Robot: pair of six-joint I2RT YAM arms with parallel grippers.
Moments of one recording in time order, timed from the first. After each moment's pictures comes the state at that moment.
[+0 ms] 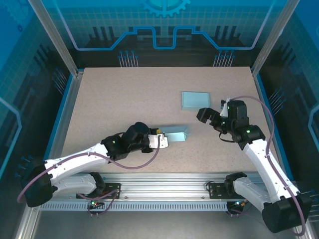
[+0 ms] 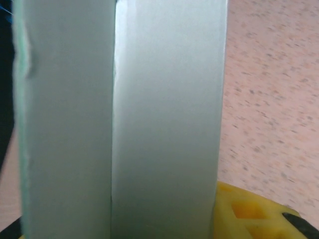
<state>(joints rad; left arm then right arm) -0.89 1.13 0.73 -0.28 -0.03 0.67 0.21 0.94 0.87 -0.65 -0.26 0.65</state>
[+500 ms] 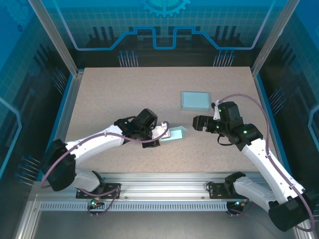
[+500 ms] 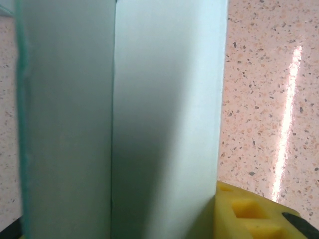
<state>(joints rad) -0.74 1.44 1.00 -0.60 0.15 0.57 0.38 0.95 0.90 -0.73 -0.11 0.44</state>
